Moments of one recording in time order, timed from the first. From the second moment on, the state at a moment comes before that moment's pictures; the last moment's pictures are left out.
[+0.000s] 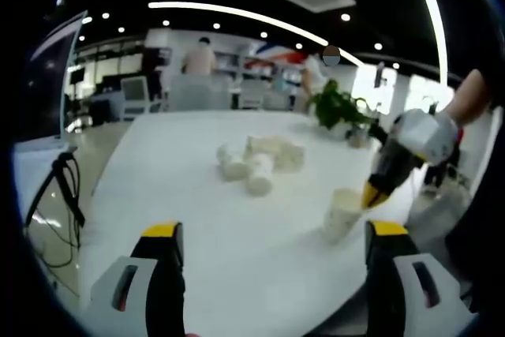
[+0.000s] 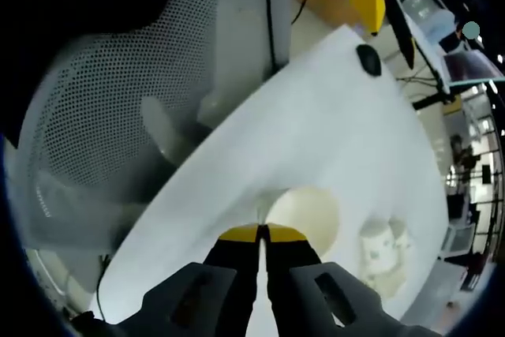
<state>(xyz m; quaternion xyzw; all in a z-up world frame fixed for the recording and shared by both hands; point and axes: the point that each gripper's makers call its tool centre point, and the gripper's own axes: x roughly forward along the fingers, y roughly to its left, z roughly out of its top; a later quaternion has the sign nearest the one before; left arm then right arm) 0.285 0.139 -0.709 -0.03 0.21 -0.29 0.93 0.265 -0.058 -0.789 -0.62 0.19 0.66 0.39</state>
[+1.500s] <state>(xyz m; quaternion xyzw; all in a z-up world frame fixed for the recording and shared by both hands) 0.285 0.139 -0.706 -0.04 0.19 -0.29 0.94 0.255 -0.050 -0.754 -0.57 0.14 0.65 0.48</state>
